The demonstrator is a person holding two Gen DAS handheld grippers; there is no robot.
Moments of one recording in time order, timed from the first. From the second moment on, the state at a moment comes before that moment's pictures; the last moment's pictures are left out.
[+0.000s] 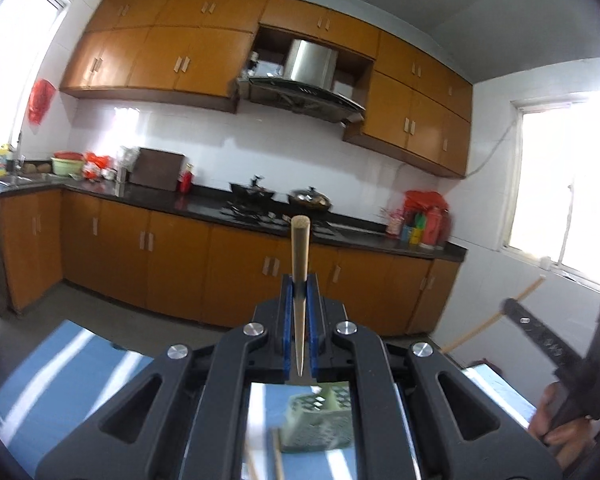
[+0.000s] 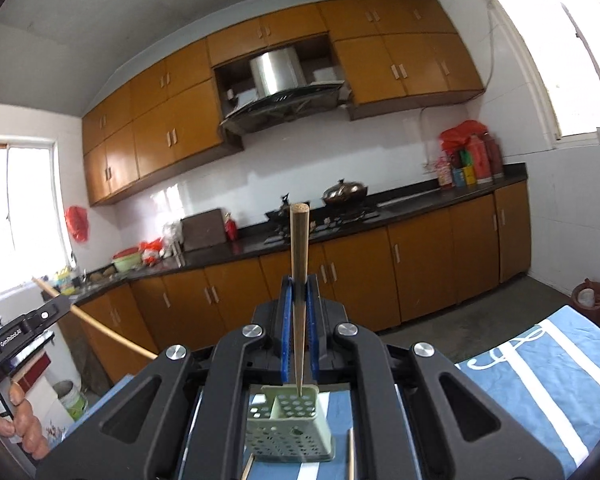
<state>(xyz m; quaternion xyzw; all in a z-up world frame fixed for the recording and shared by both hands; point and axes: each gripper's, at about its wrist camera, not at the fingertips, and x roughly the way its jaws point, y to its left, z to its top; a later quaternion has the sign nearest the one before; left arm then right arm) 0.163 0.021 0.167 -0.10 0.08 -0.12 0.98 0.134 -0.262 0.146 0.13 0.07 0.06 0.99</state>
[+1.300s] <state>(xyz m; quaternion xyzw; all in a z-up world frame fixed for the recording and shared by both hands) 0.176 0.060 0.028 -0.05 0.25 -0.03 0.97 0.139 -0.307 0.011 0.12 0.30 -0.04 0.95</state>
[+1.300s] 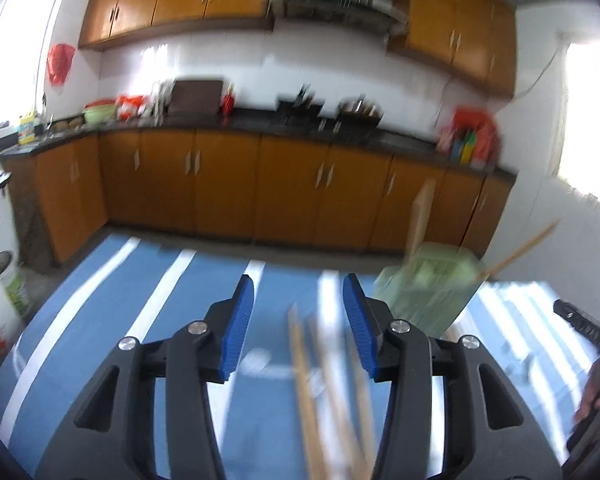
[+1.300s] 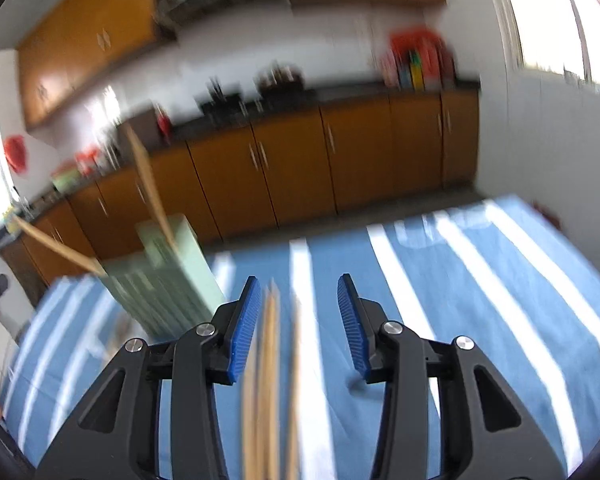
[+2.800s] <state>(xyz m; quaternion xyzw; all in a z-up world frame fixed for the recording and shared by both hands) 0.198 0.019 -0.106 0.00 0.44 -0.05 0.90 0.148 -0.291 -0.092 0.07 0.43 -0.05 0.90</state>
